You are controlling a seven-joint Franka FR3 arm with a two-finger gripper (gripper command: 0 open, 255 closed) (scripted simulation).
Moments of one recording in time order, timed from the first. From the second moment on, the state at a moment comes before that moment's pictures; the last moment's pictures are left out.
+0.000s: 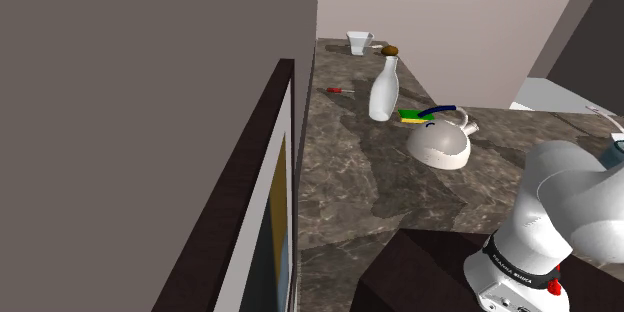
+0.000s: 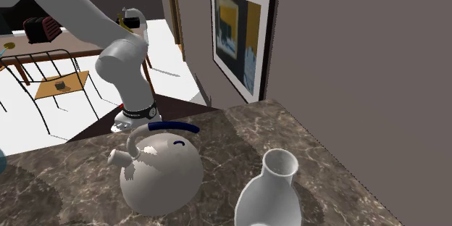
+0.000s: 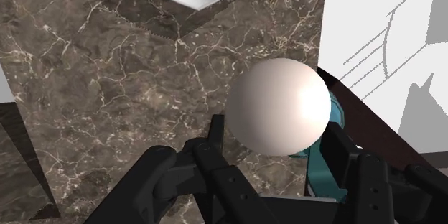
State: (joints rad) arm 0.43 -0.65 -1.62 -1.16 -0.73 1.16 -2.10
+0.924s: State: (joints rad) arm 0.26 -0.69 -1.56 -1.45 -0.73 1.35 -2.03
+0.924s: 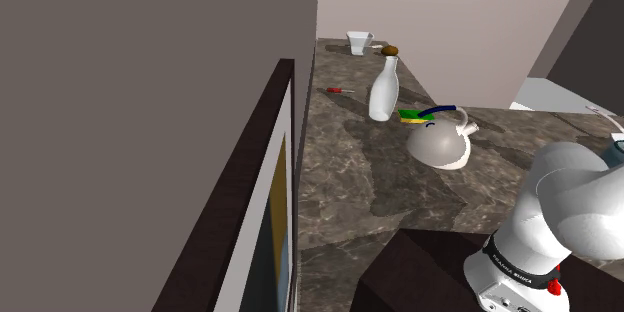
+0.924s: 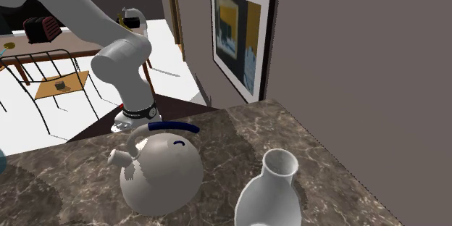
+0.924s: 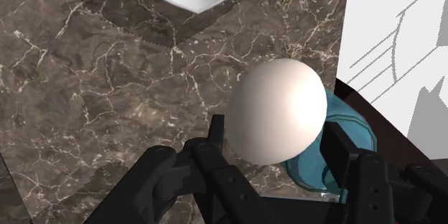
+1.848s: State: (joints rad) arm 0.19 -0.75 -1.58 -1.64 -0.78 1.50 -1.98
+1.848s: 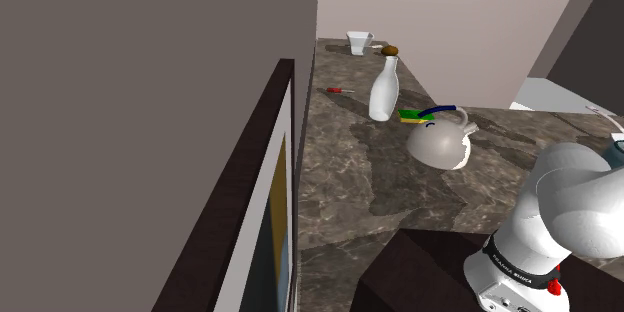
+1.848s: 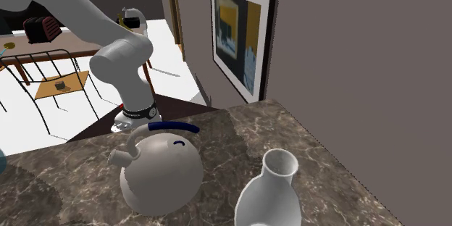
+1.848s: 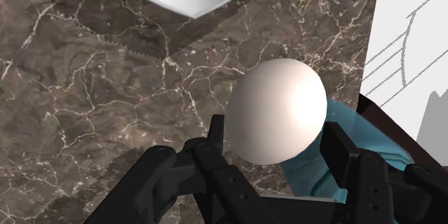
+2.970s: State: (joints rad) arm 0.19 -0.82 -1.66 -1.79 -0.86 1.66 -1.92
